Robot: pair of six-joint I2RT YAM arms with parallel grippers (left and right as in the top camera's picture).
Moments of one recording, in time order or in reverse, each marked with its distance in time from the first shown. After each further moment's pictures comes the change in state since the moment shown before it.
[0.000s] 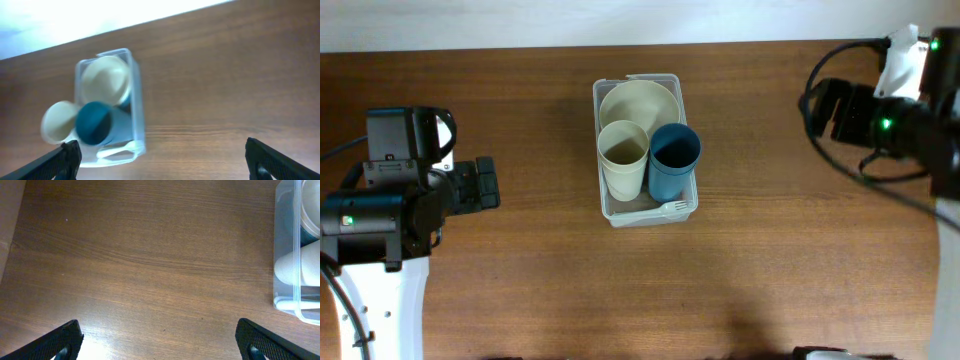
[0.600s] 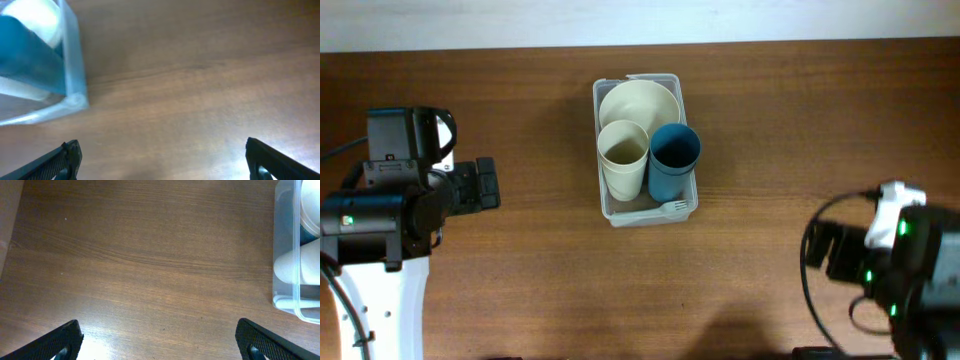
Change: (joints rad) left arm 0.000 0.000 -0.002 -0.002 0.003 0.000; right arm 0.032 -0.681 -0.771 0.084 0.272 -0.002
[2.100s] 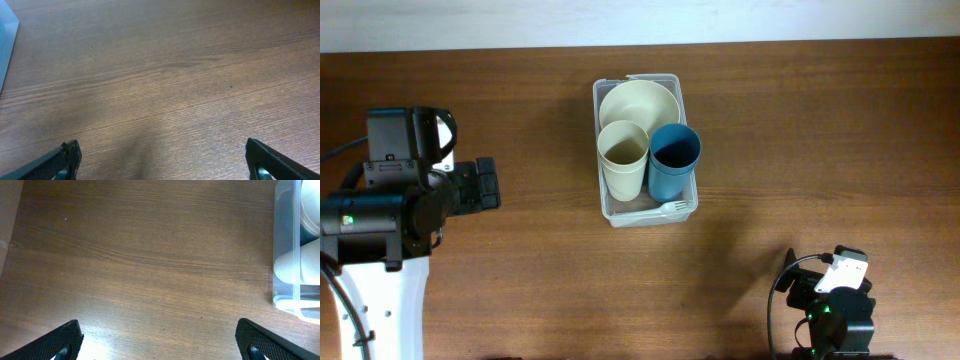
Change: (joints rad) left arm 0.000 0.000 0.000 0.000 0.000 0.000; right arm -0.003 -0.750 -1.021 0.572 0.135 -0.021
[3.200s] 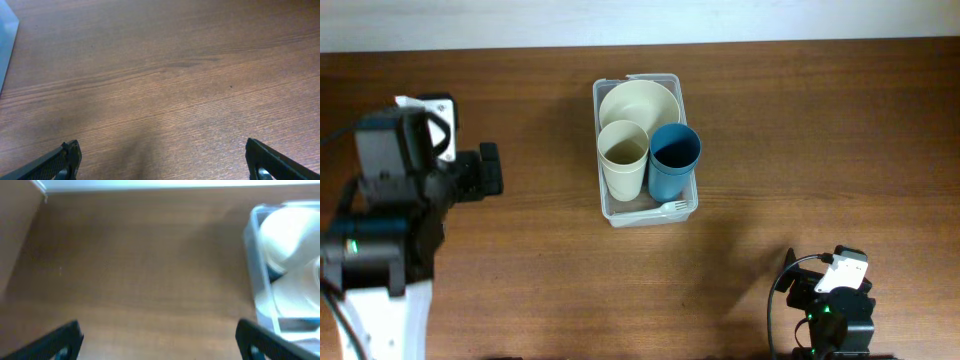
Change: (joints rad) left arm -0.003 -0.107 -0.125 0.298 0.080 0.100; right arm 0.000 0.000 0.000 0.000 0.000 0.000
